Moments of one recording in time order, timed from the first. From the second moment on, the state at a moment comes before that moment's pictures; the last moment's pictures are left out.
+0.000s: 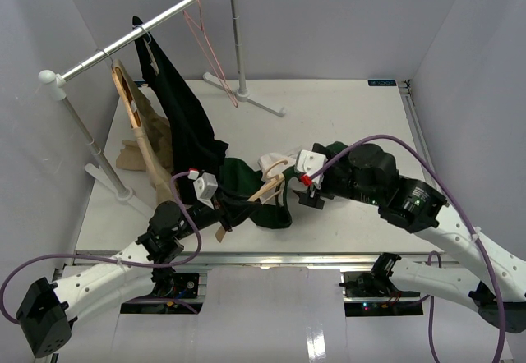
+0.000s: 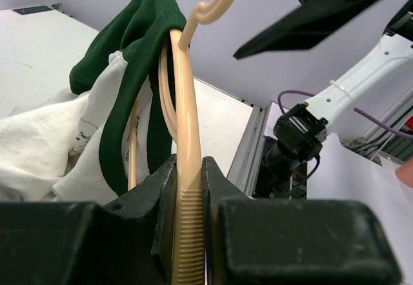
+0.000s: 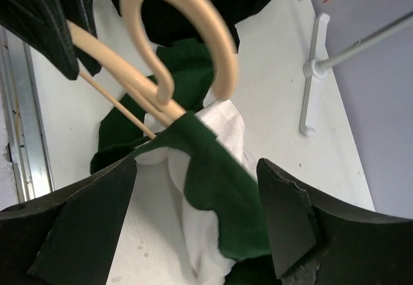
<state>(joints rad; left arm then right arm) -0.85 0.67 0.27 0.62 0.32 -0.39 0.96 0.90 1.13 -0.60 -0.14 -0.56</state>
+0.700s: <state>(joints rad) -0.85 0.64 0.28 0.59 0.46 -0.34 0.65 1.19 1.29 -0.85 -0.77 -0.65</state>
